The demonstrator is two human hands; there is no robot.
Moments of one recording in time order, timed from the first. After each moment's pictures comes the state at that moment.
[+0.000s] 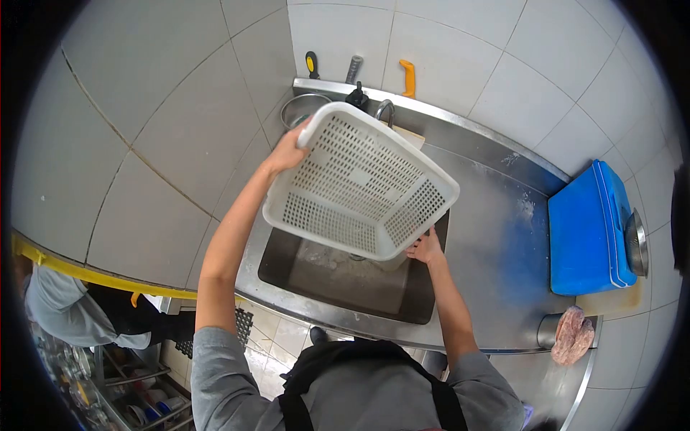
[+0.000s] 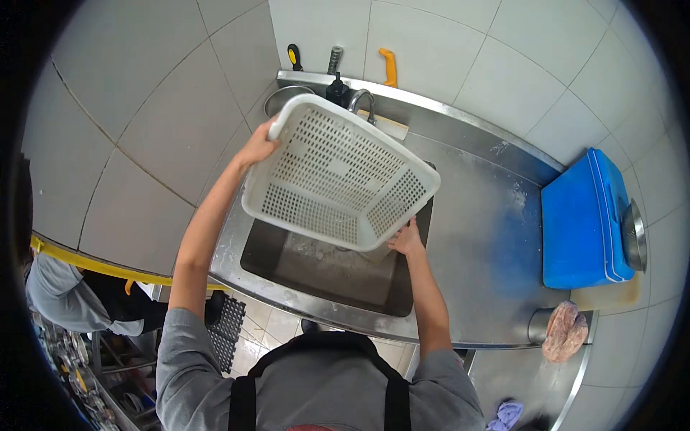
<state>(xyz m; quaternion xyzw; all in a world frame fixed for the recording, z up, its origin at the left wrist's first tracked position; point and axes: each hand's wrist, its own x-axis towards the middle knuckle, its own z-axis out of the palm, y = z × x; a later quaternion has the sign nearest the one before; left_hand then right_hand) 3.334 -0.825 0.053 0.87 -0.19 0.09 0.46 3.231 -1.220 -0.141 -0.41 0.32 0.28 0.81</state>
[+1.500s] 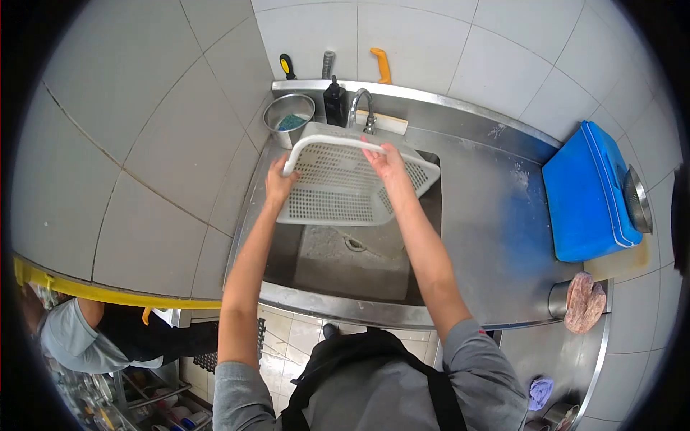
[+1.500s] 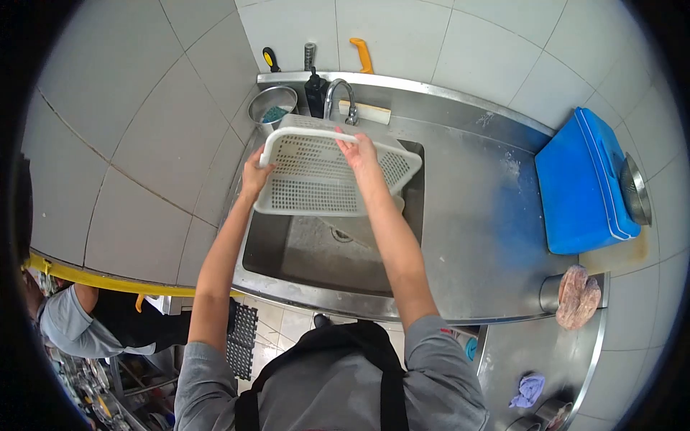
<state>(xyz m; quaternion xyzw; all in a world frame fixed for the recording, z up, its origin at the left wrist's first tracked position) 3.295 -0.829 -0.032 0.90 0.02 0.10 0.42 3.348 -1.105 -0.018 -0.09 0.20 0.08 0.97</state>
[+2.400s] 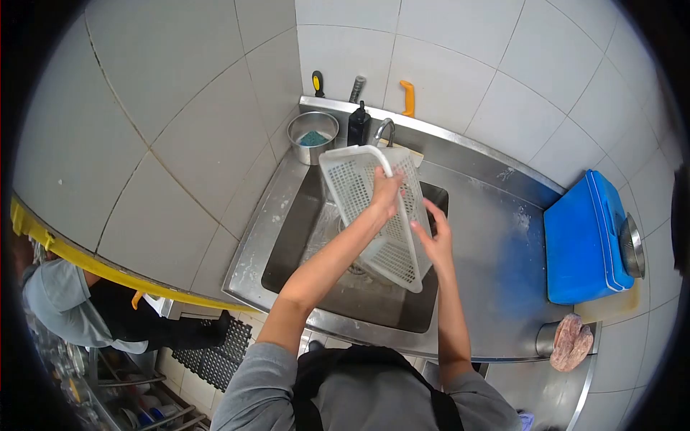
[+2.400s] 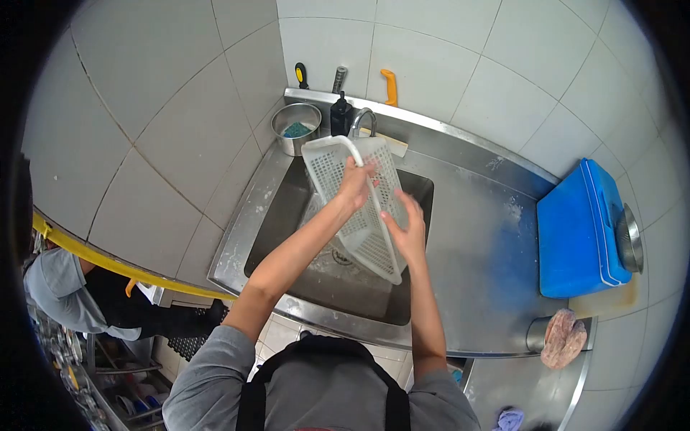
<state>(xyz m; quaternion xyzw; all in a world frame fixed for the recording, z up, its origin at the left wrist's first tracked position) 3.290 -1.037 0.040 0.45 0.08 -0.04 0.89 3.188 -1.168 0.027 -0.84 -0.09 -0.08 0.53</state>
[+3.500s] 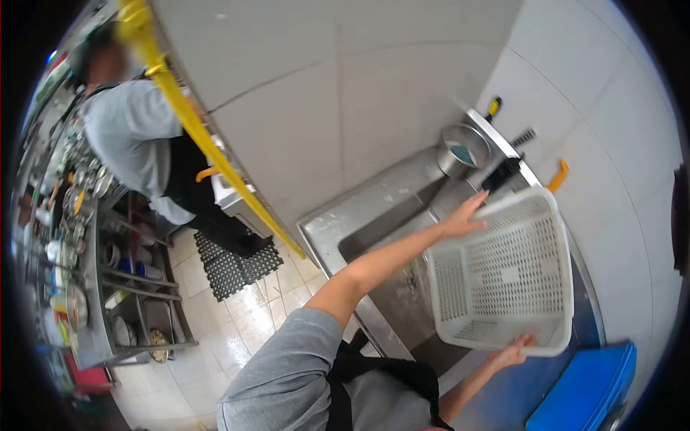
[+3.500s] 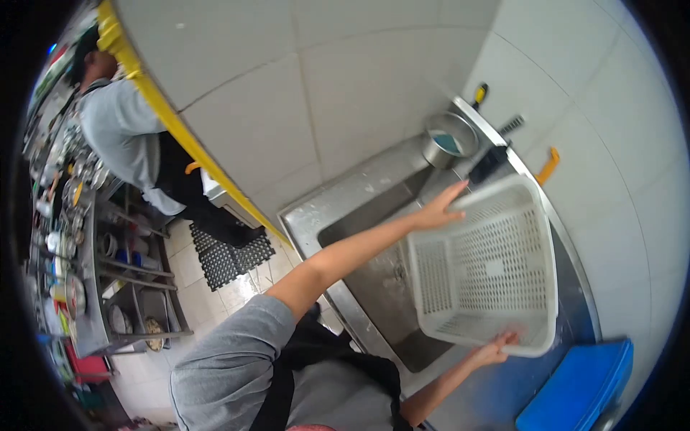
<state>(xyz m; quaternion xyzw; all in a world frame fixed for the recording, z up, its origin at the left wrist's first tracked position) 3.301 -0.912 -0.043 0.77 -0.18 0.23 0.56 3.158 -1.235 -0.026 -0.68 0.16 -0.35 0.63</state>
